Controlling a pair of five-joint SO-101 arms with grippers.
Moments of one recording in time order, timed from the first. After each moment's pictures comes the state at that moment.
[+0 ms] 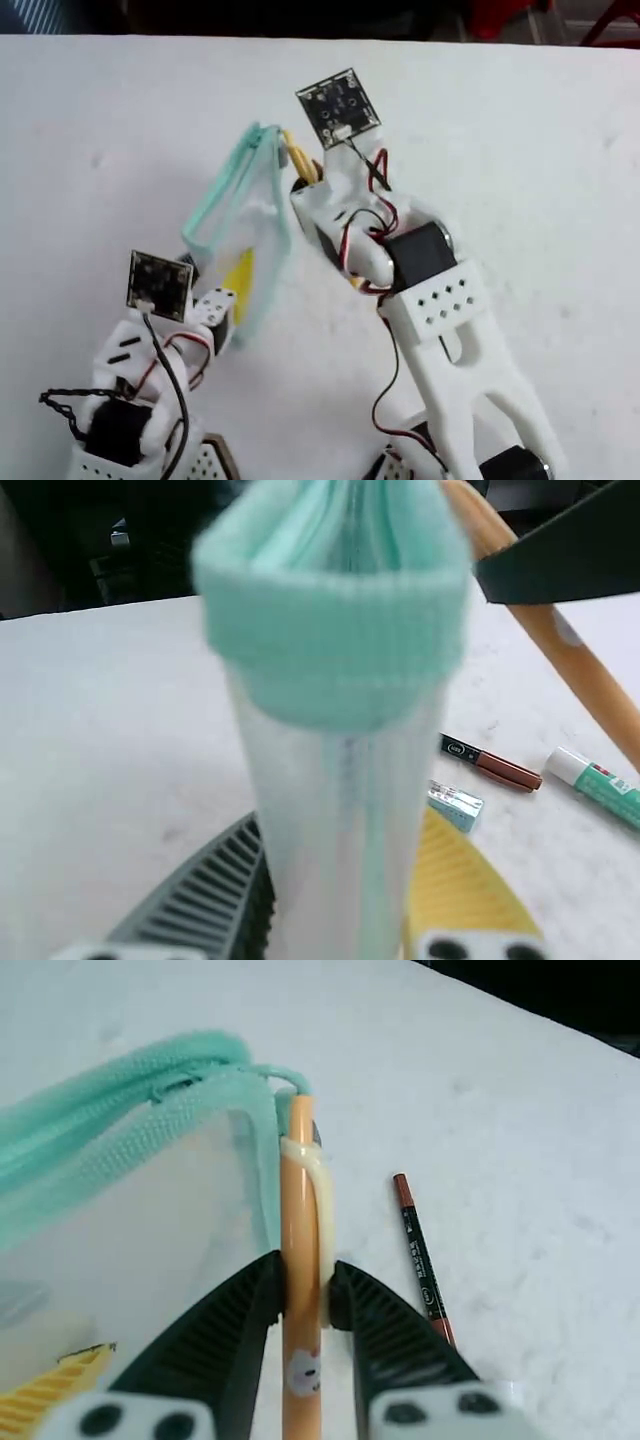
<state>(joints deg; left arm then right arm) 10.4 -104.7 81.1 55.3 3.4 -29.3 -30.0 16.4 62.6 5.1</state>
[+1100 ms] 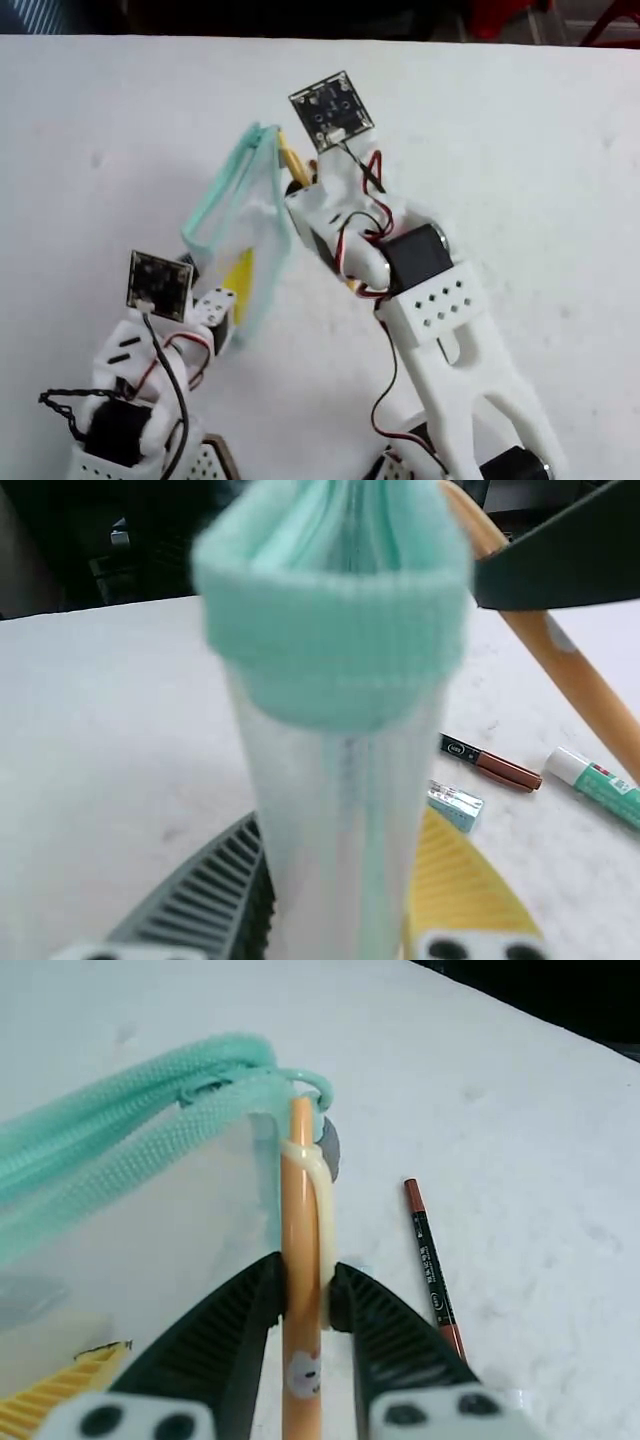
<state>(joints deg) 10.4 -104.7 81.1 55.3 3.4 -30.4 -30.0 16.4 62.6 5.1</state>
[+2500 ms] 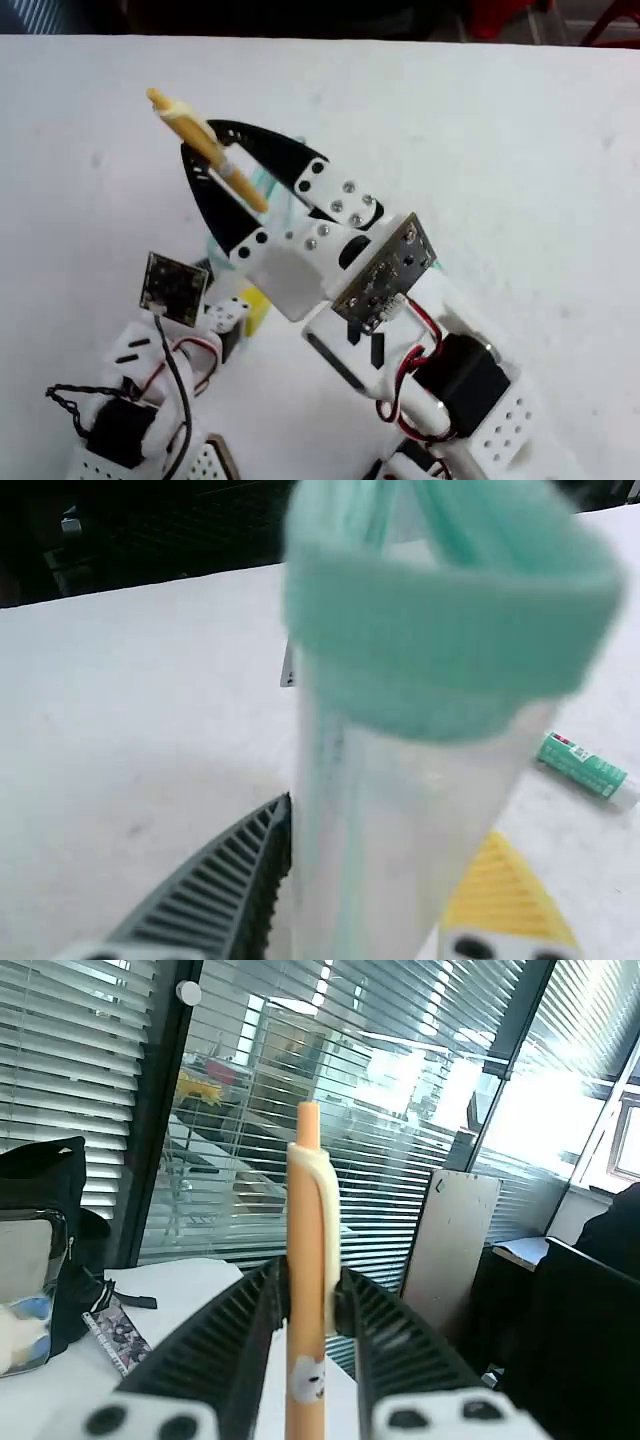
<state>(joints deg) 14.7 -104.7 81.1 57.1 3.4 -49.7 -50.8 16.9 31.2 16.5</state>
